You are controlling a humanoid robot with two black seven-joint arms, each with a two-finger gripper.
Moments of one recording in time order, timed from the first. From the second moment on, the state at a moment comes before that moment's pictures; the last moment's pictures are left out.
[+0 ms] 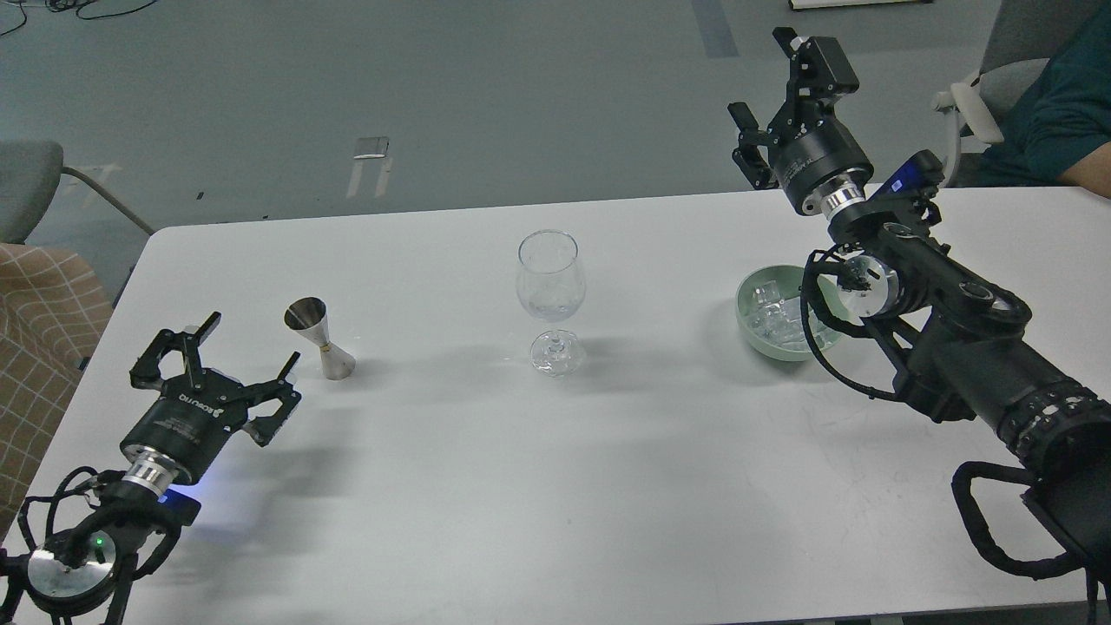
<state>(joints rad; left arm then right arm) 0.03 0.30 -1.75 -1.16 0.11 -0.48 0.38 0.85 -0.12 0.88 0.58 -0.51 0.20 0.45</state>
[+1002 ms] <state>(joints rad) -0.42 0.53 -1.69 -0.99 0.47 -0.49 0.11 0.73 -0.78 0.43 1.13 -1.52 -0.08 0.45</state>
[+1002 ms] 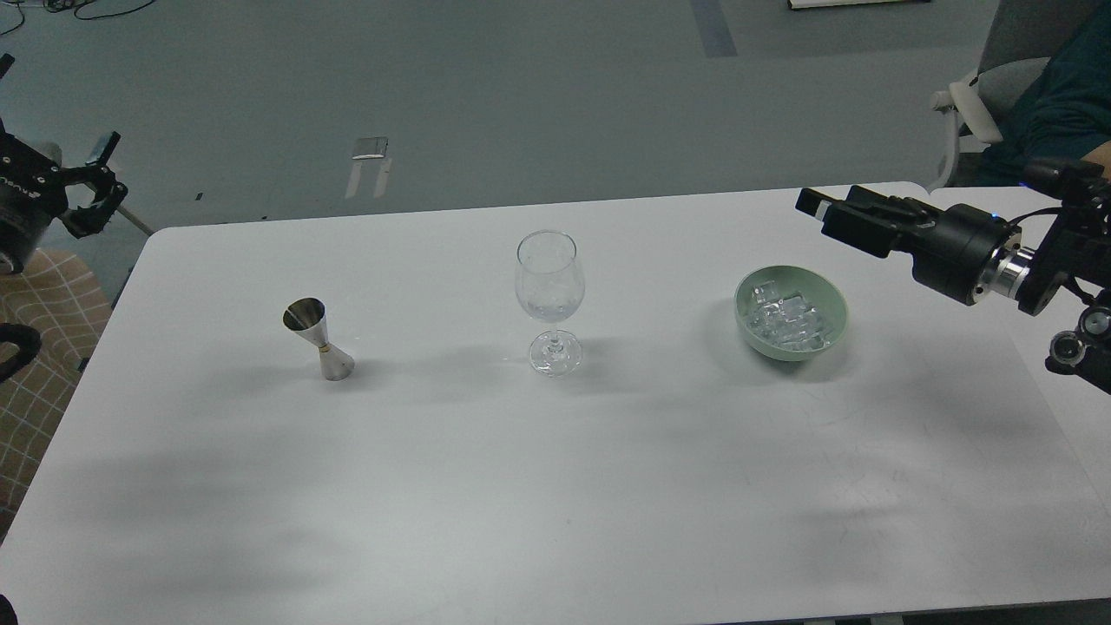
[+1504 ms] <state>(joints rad) -0.42 0.50 -1.69 -1.00 0.47 -0.49 0.11 0.75 -0.69 0.30 0.95 -1.75 -0.09 0.45</state>
